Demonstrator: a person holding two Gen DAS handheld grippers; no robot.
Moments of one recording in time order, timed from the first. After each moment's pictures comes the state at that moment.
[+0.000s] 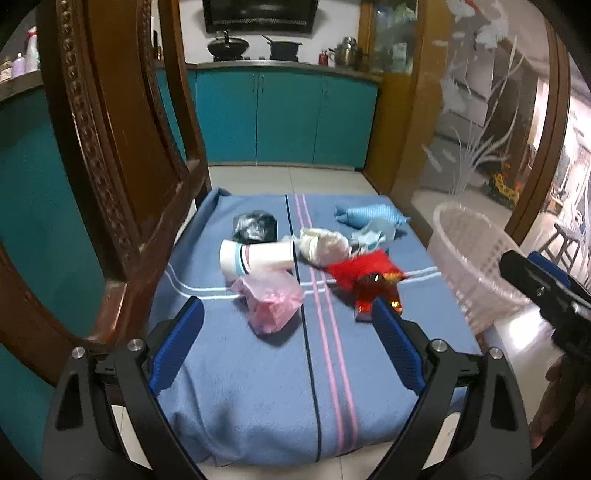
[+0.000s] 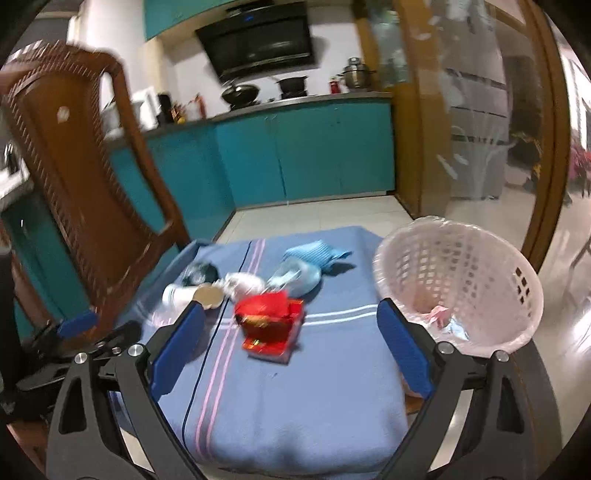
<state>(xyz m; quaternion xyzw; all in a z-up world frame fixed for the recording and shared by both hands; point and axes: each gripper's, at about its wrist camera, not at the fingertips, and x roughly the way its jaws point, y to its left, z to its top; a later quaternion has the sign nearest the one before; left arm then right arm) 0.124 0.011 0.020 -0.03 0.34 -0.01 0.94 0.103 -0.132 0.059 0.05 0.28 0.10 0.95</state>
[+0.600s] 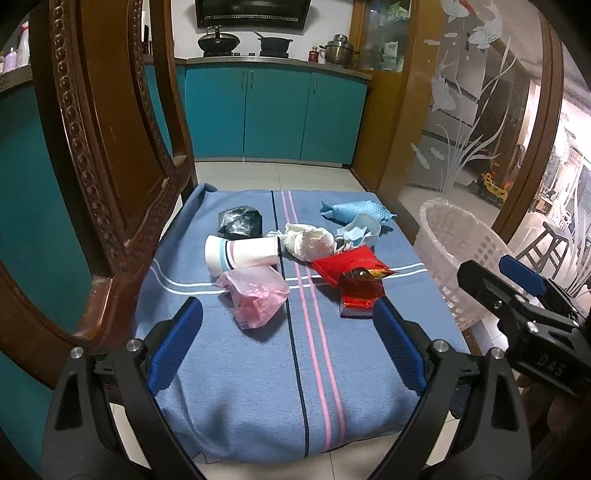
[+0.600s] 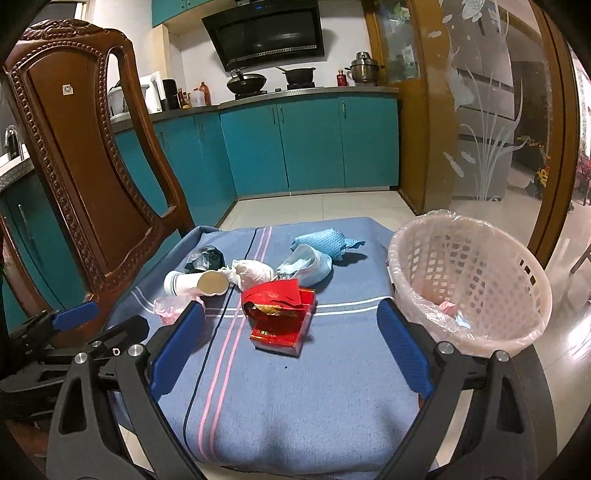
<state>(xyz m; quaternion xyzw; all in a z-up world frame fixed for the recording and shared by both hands) 0.117 0.007 0.018 -0.04 0.35 -0.03 0.94 0.109 -0.129 0.054 0.04 0.29 0.10 0.95</state>
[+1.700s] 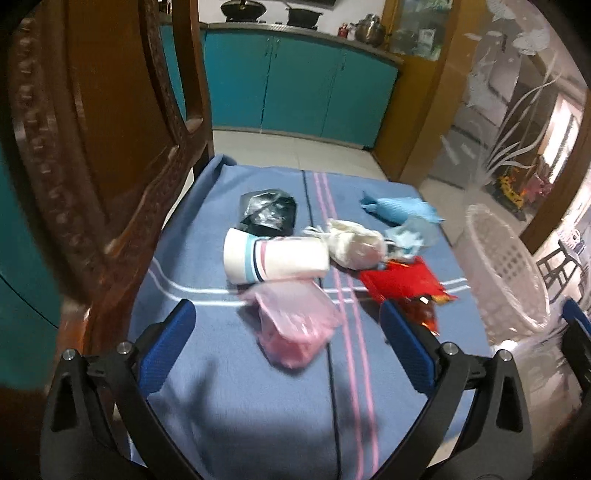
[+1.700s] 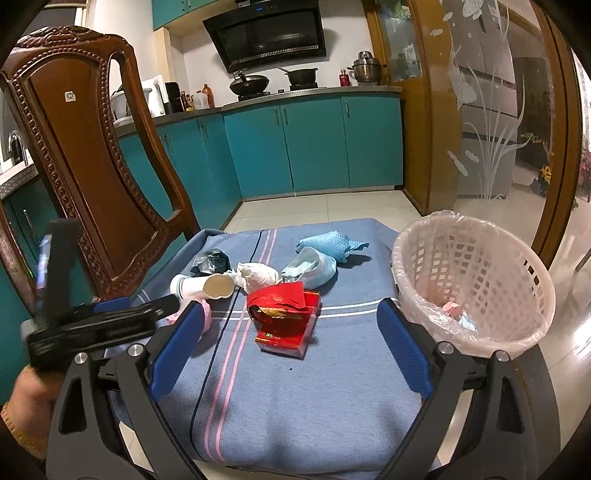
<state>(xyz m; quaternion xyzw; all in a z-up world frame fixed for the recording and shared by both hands) 0.196 0.038 -0.018 -0.08 0.40 0.00 0.91 0.112 -0.133 0.055 0.06 0.29 0.11 0.95</state>
